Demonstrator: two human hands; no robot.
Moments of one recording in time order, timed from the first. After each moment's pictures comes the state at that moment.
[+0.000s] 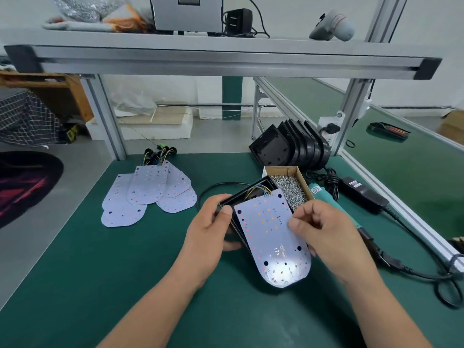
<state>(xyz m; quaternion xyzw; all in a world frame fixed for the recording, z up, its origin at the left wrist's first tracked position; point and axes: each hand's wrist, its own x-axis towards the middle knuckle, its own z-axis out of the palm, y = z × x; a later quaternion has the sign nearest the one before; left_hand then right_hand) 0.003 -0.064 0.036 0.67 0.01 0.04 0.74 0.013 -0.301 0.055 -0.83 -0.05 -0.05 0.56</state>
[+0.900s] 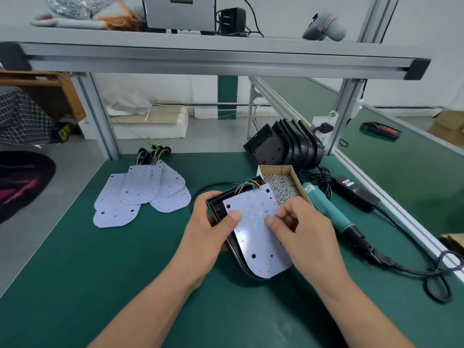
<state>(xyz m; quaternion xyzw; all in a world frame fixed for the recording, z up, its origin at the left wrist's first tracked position) 0.004 -0.067 0.030 0.65 -0.01 0.03 0.76 0.009 -0.275 0.039 -0.87 -0.07 -0.18 0.45</state>
